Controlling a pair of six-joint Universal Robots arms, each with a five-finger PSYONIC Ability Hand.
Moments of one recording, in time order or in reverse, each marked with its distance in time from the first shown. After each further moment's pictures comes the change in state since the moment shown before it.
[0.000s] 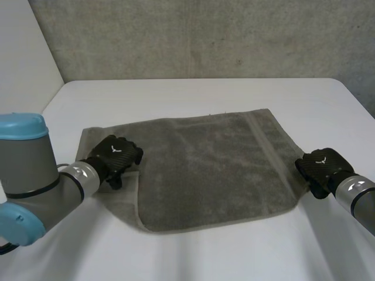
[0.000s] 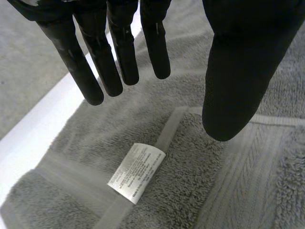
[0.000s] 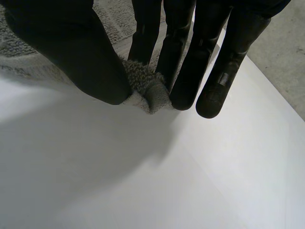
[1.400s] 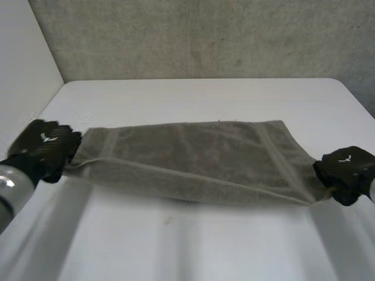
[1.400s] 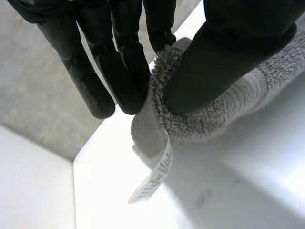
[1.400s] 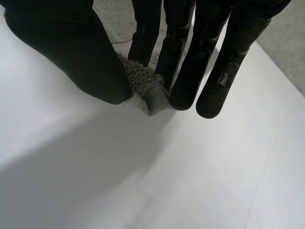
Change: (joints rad) left arm 0.199 0.560 -0.336 -0.025 -0.067 0.053; right arm -0.060 -0.254 -0.053 0.452 -0.001 -0.080; left_hand 0.573 0.619 0.616 0.620 0.602; right_hand 0.000 0.000 0.000 0.000 0.006
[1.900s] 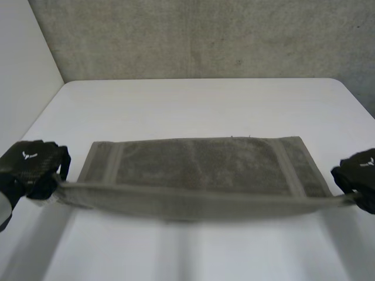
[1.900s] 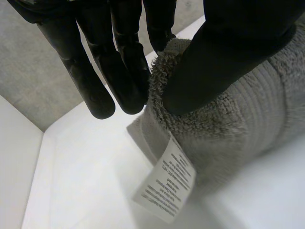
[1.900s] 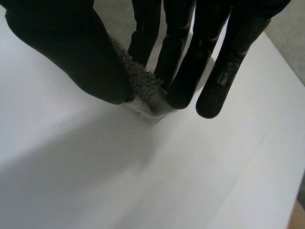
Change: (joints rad) left arm 0.226 0.099 -0.132 -0.070 0.219 -0.153; right arm -0.138 -0.113 -0.004 0.213 -0.094 -0.176; left_hand 0.003 0.000 0.004 0.000 0.000; right_hand 0.000 0.000 0.006 0.000 0.007
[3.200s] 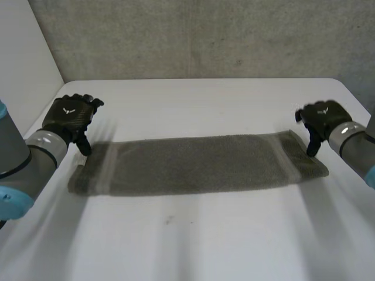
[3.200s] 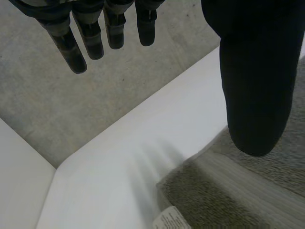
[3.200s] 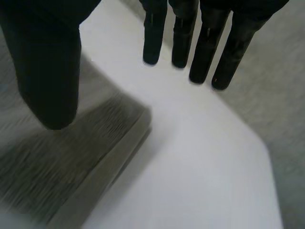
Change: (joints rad) left arm -0.305 -0.559 0.469 0.277 -0.304 -0.137; right arm 0.287 0.551 -0.459 -0.459 0.241 0.421; left_hand -0.973 -1.033 -1.031 -1.033 -0.991; right_hand -0.555 -0.690 -0.708 -0.718 -0.690
